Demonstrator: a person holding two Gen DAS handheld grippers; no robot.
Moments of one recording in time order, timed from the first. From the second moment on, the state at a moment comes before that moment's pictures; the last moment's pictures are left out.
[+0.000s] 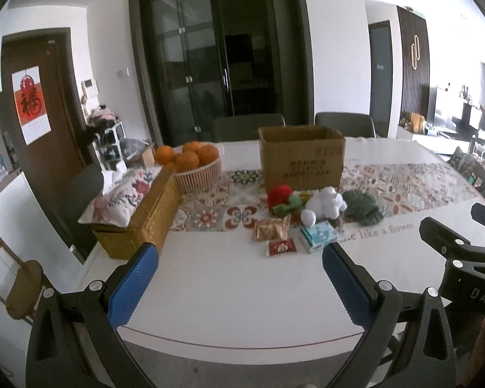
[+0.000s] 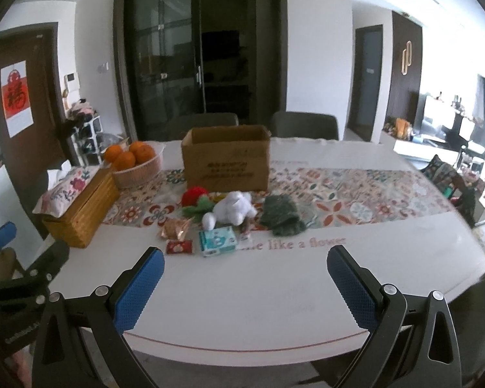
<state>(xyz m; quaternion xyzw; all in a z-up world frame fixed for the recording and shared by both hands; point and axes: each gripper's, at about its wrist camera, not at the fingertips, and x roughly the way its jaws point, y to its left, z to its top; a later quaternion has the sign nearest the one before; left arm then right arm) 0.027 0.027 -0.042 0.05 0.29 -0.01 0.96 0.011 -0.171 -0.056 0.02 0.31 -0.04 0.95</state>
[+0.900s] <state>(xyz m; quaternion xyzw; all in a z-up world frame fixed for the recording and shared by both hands) 0.158 -0.015 -0.088 0.05 0.36 -0.03 0.93 0.161 -0.207 -0.111 0.05 0.40 0.03 0.92</state>
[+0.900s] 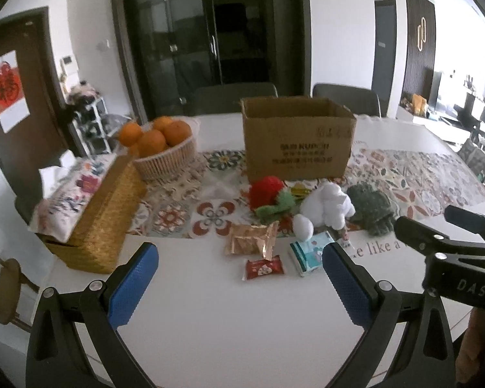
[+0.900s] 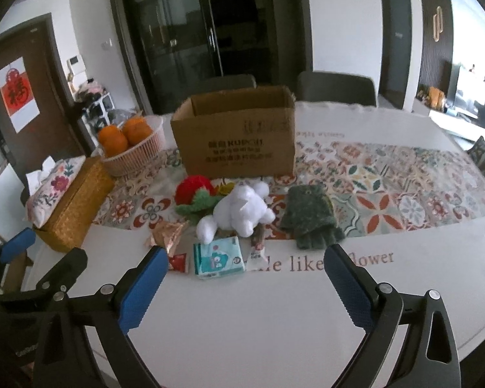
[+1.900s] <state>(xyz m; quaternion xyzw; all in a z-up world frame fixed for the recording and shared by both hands) 0.290 -0.016 -0.197 0.05 0.52 -0.05 0.85 0.278 -0.212 -0.228 0.09 0.57 -0.01 0.82</state>
